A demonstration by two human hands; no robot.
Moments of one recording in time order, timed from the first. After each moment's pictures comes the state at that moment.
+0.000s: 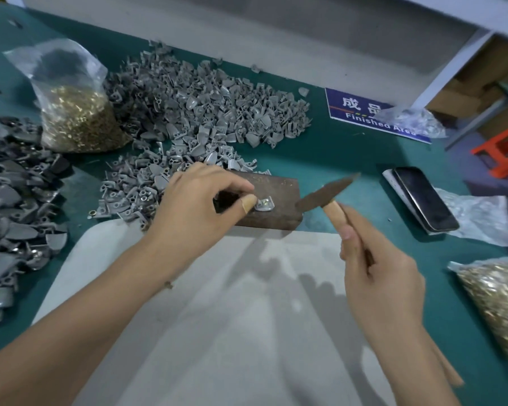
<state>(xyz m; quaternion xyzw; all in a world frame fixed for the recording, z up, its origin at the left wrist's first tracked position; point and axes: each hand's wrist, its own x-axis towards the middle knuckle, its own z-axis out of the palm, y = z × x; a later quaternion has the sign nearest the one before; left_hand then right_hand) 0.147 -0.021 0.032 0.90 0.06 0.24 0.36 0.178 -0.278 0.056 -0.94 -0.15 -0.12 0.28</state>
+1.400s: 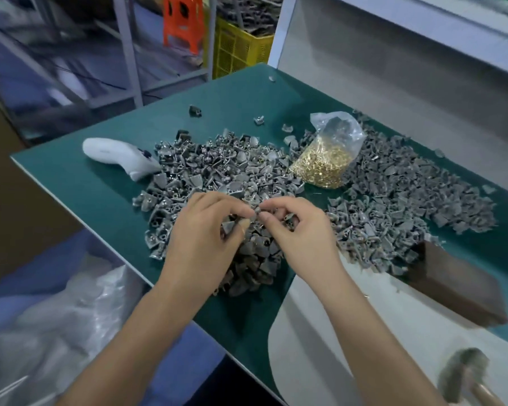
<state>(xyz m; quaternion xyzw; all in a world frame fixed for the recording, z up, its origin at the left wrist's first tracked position) -0.093 0.119 0.034 0.82 0.33 0.35 0.30 0.067 0.041 0.042 -0.76 -0.49 0.12 0.41</state>
